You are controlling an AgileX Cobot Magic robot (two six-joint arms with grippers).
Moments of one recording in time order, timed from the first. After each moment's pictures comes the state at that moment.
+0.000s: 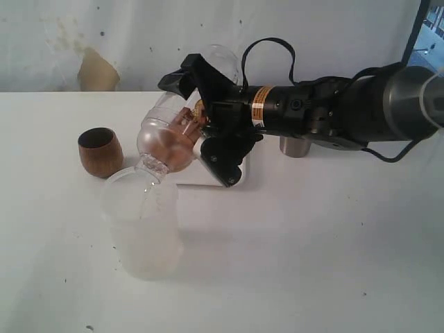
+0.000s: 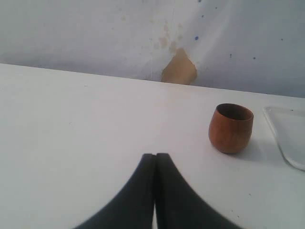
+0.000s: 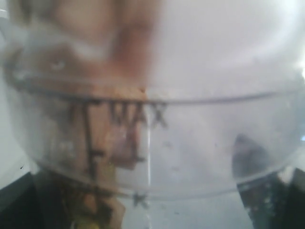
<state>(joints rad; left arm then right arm) 0.07 0.01 0.00 0.01 0.24 -0.11 0.53 1.85 -1.14 -0.93 -0.52 -1.22</state>
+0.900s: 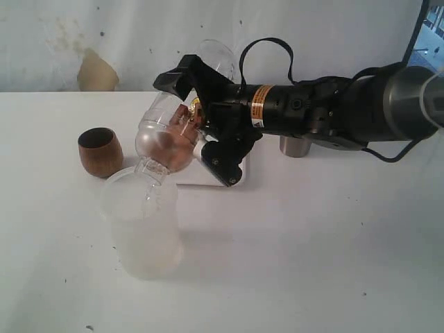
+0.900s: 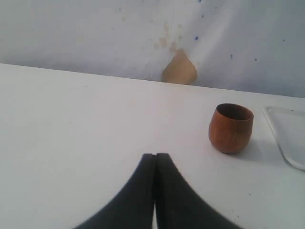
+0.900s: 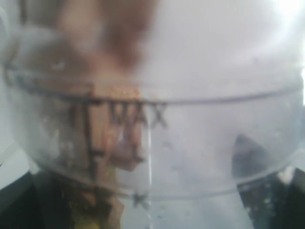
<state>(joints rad) 0.07 0.01 0.00 0.01 0.24 -0.11 0.53 1.85 -1.14 -0.93 -0.55 -1.29</state>
